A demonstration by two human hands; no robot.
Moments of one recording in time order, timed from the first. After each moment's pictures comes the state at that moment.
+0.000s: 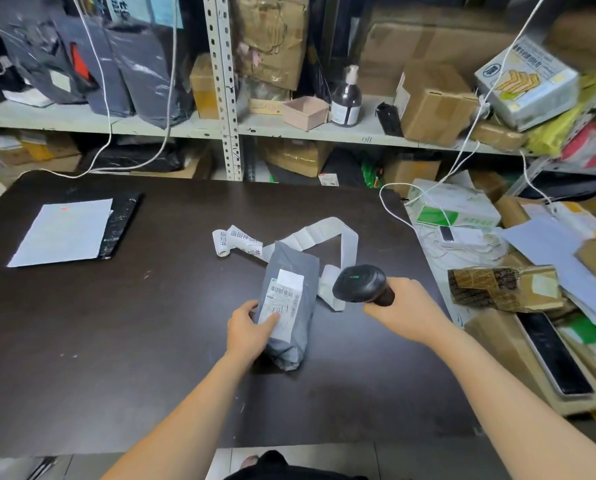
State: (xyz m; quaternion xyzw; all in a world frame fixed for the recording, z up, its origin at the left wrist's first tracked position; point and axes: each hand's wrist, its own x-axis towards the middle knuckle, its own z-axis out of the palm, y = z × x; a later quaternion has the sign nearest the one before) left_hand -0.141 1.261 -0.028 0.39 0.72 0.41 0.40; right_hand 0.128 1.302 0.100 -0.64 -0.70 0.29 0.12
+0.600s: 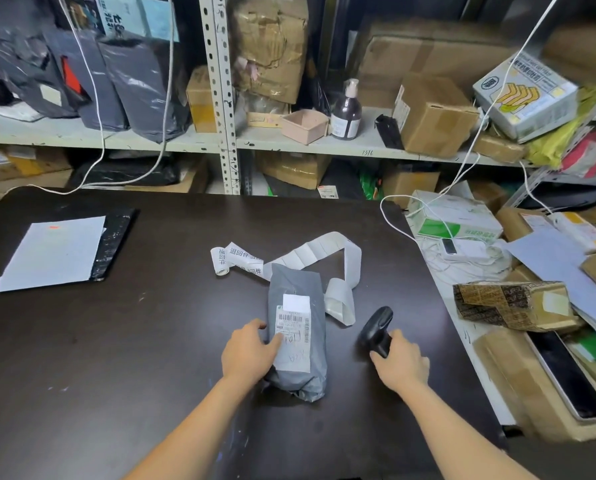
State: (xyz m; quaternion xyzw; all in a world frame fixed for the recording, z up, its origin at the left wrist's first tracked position) left_hand -0.152 1.280 -0.021 0.49 0.78 0.23 0.31; right_hand 0.123 1.299 -0.011 -0.80 -0.57 0.19 -0.02
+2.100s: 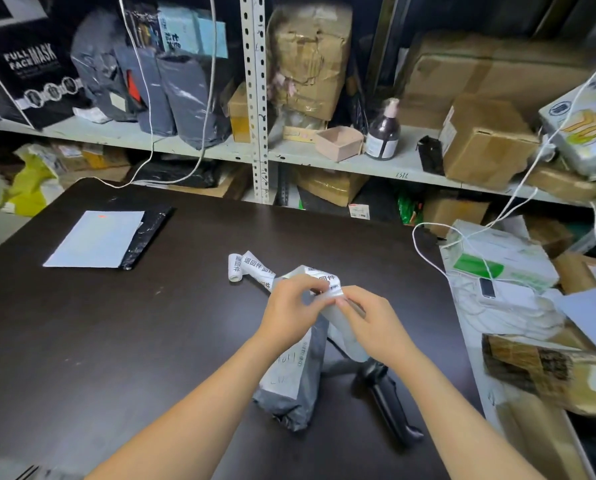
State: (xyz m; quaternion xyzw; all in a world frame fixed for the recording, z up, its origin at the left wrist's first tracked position) left_hand -0.087 1.351 0.069 0.59 0.59 0.48 0.25; right_hand 0.086 1.381 0.088 -0.43 -0.78 0.37 0.26
